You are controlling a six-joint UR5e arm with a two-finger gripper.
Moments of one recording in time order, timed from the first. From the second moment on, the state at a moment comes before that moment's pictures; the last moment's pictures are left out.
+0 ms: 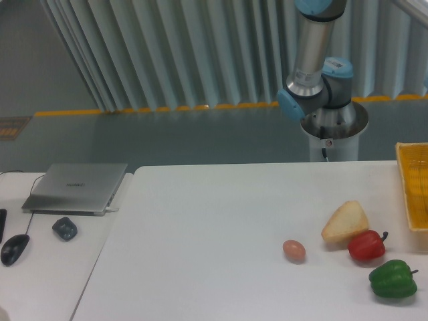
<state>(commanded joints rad) 2.82 -1.87 -1.49 -1.58 1.62 2.31</state>
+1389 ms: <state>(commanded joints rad) 2.46 -1.88 -1.43 -1.40 1.40 1.26</state>
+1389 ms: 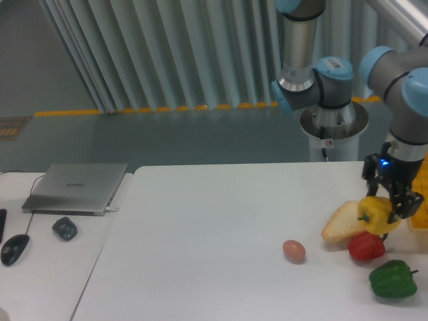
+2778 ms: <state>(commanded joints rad) 2.28 -2.03 -1.49 -1.11 1.52 0.82</state>
